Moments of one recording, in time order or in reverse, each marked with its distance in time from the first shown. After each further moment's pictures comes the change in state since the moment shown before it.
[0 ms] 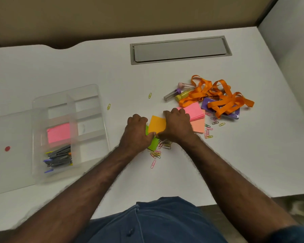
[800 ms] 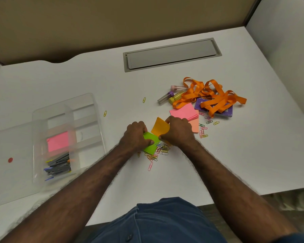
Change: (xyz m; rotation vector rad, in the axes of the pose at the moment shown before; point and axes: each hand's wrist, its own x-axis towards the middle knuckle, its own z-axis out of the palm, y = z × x) left_hand 0.014 0.011 0.006 0.021 -0.163 -0.063; right_hand -0.016 0.027 0.013 0.303 0.022 0.156
